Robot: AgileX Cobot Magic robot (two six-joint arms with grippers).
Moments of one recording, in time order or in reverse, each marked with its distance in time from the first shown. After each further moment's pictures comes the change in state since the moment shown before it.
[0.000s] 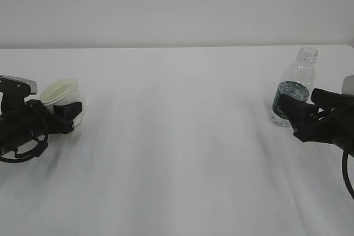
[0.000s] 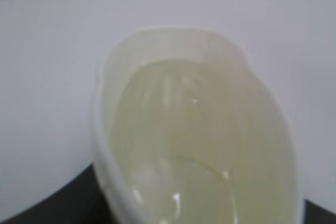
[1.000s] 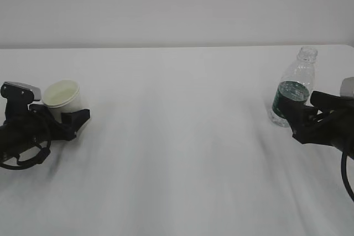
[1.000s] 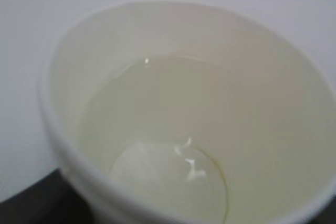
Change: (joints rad) left arm 0.000 0.047 -0.002 0.041 -0.039 0.004; right arm 0.000 0.013 0.000 0.000 0.000 0.001
